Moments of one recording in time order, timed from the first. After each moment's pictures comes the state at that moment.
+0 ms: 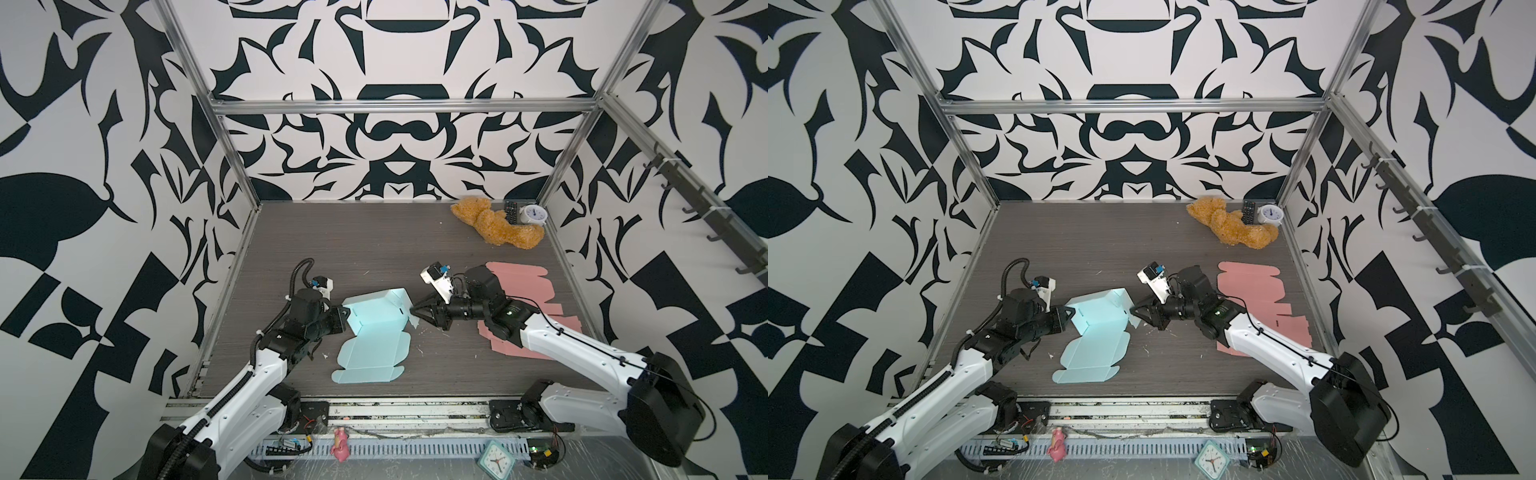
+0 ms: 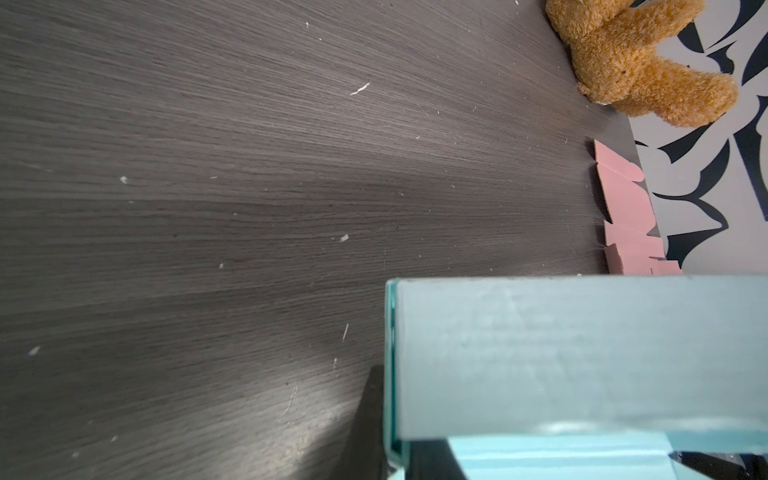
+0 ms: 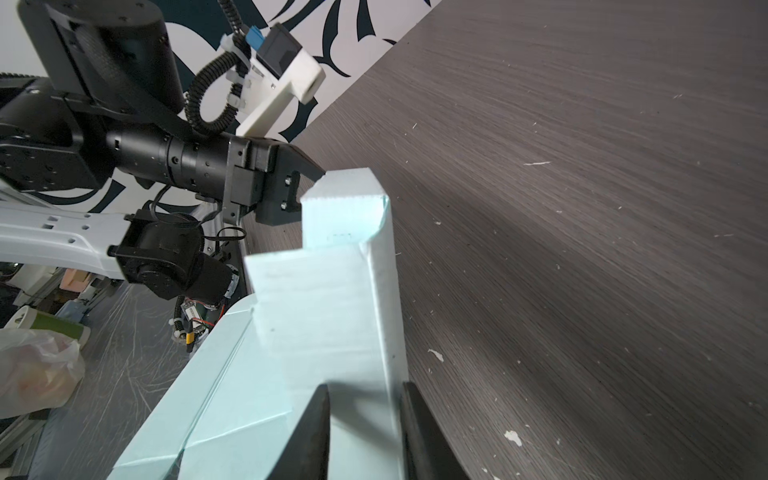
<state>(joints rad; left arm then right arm) -0.41 0.87 0.39 -0.22 0.24 -0.56 0.66 1.20 0.67 -0.02 -0.64 0.20</state>
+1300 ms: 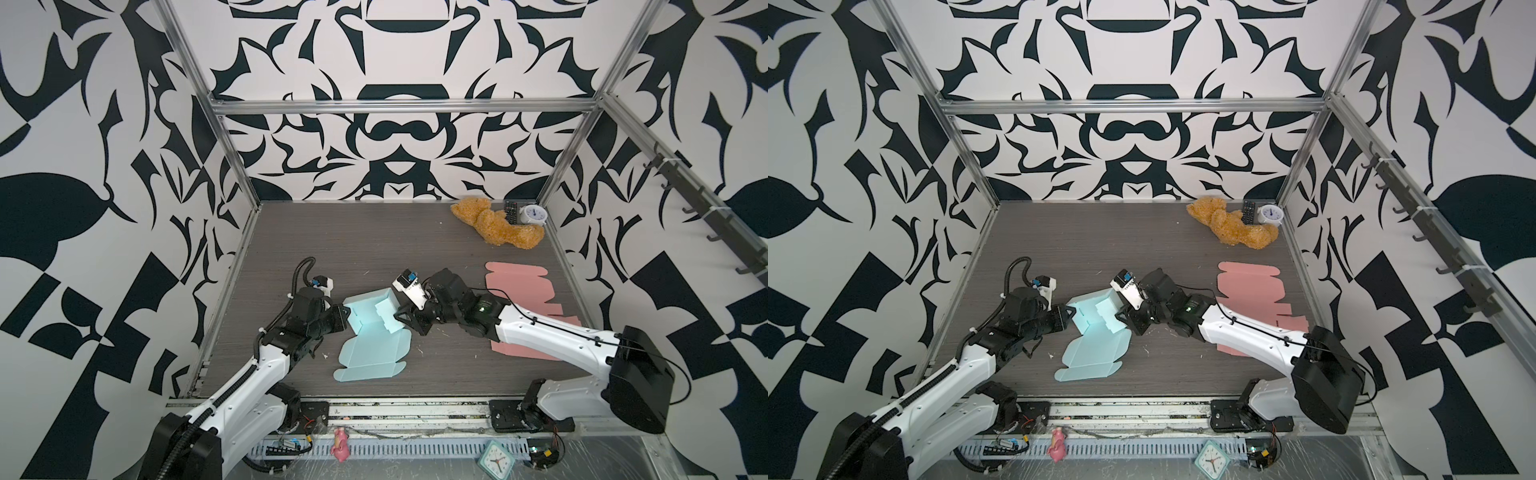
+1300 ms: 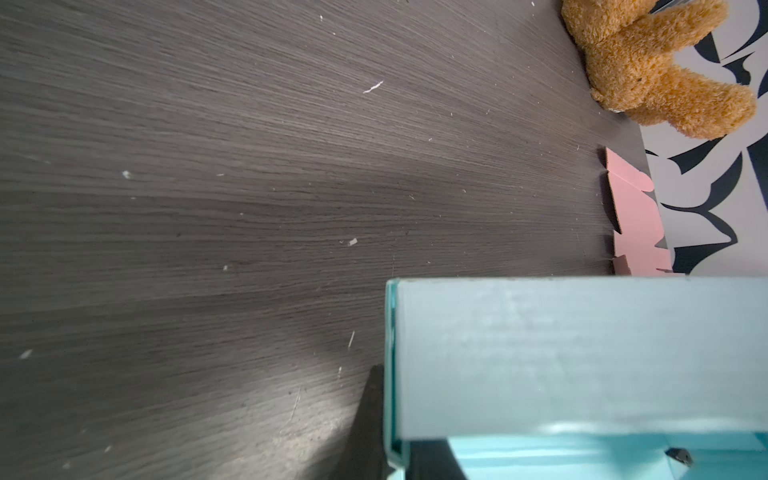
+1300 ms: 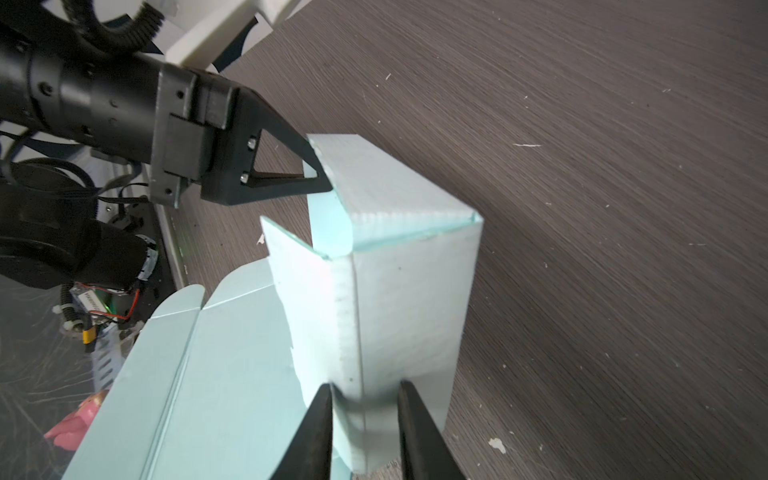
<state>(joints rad) -0.41 0.92 0.39 -0.18 0.22 -0.59 0.91 1.36 0.88 -0.22 -0.24 0.14</state>
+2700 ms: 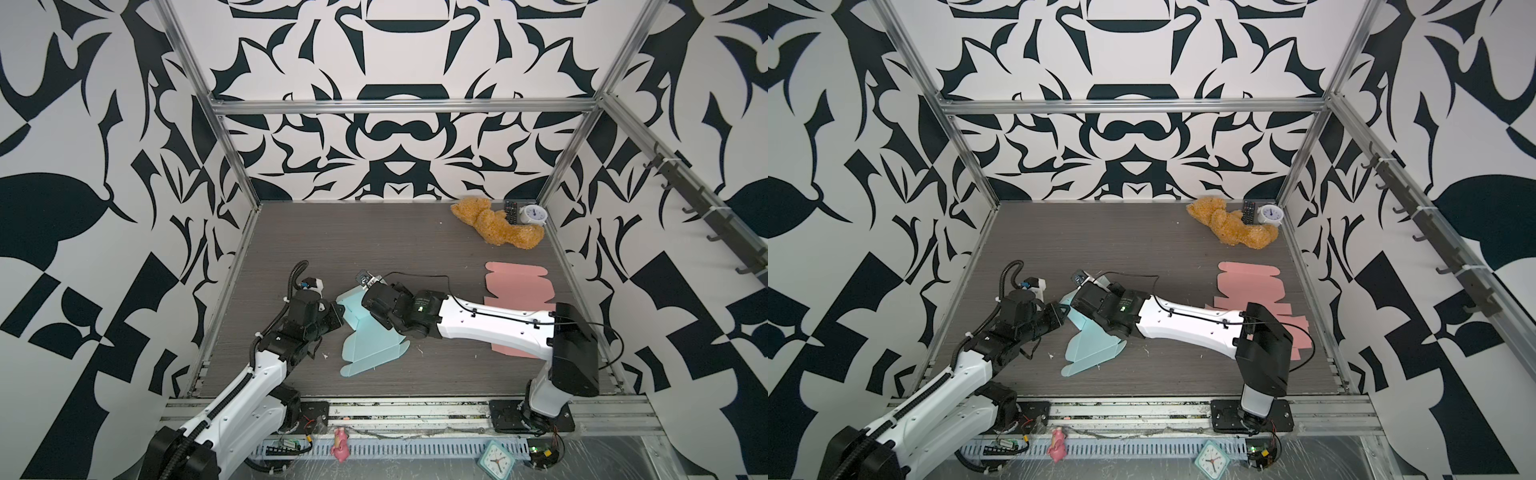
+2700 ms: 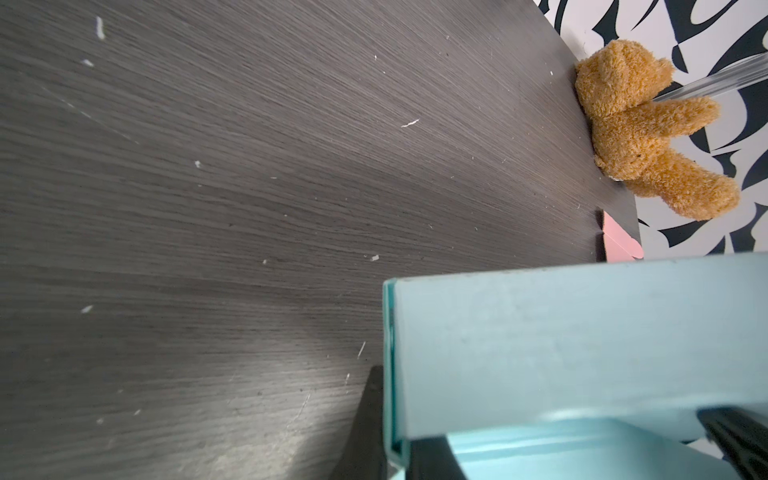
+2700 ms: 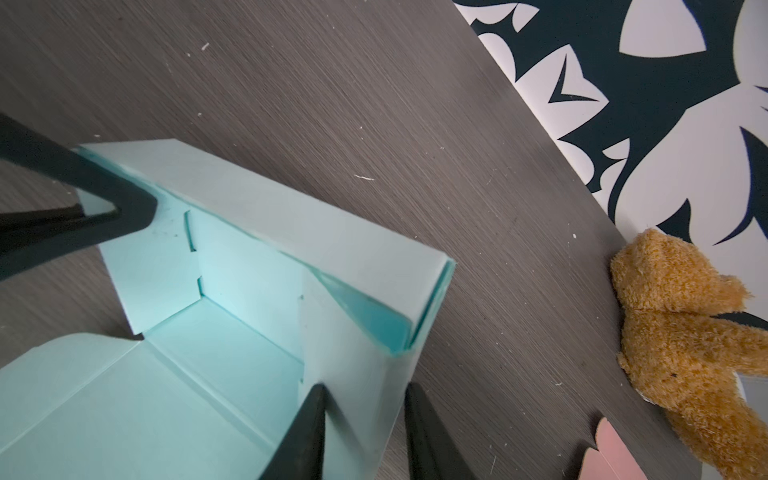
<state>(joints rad) -0.40 0.85 0.37 -0.19 0.15 -0.74 1.17 1.75 1.39 -0.61 0.58 0.11</state>
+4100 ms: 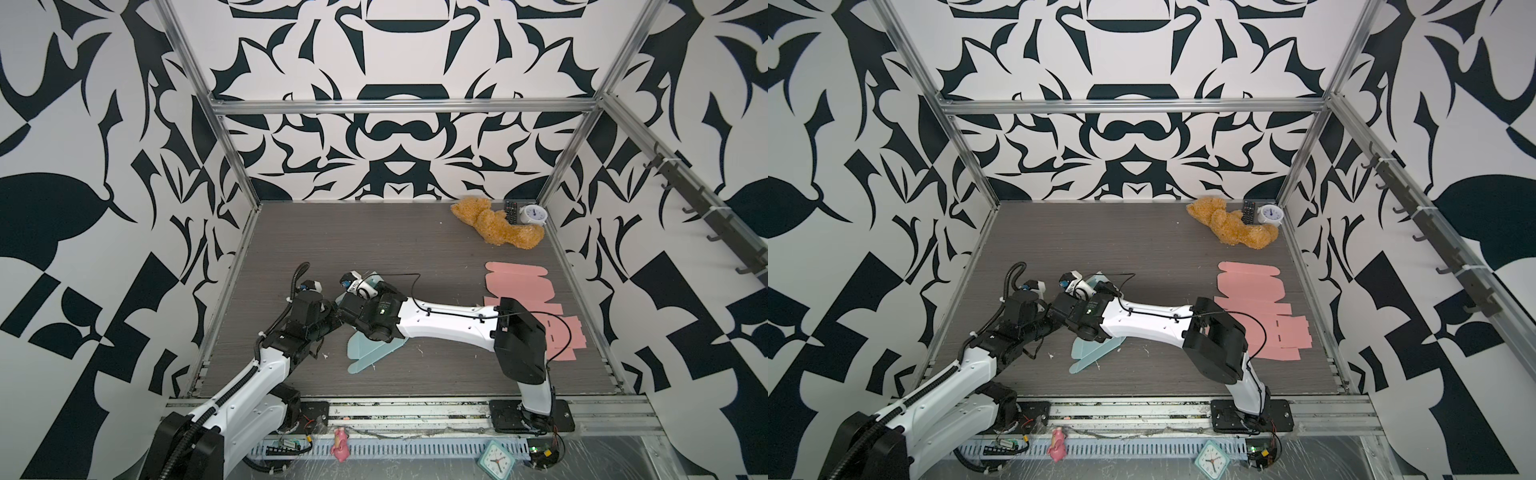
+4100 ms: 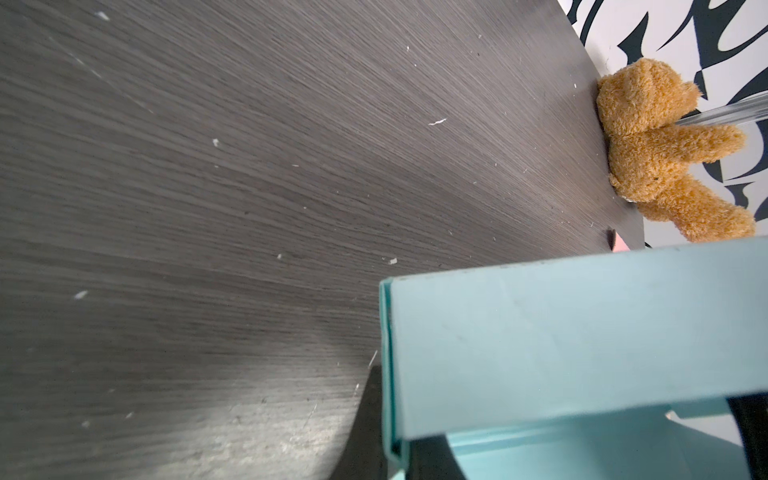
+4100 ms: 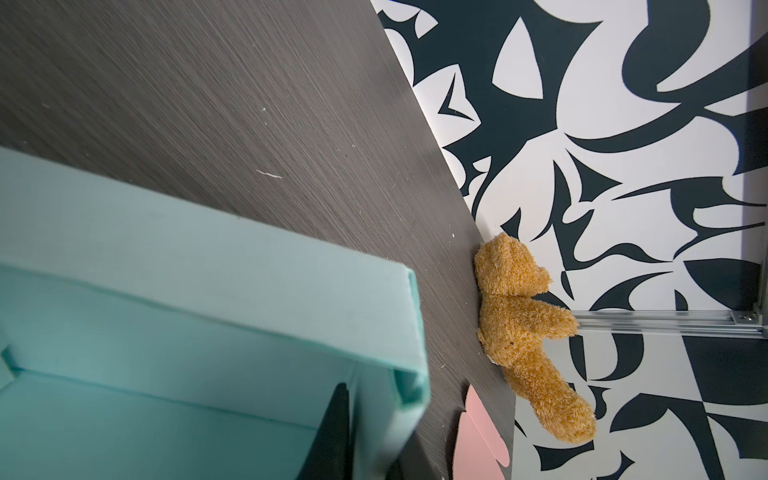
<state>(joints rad) -0.40 0.92 0.34 -0.12 0.14 -0.81 1.21 2.00 1.59 -0.73 0.95 0.08</state>
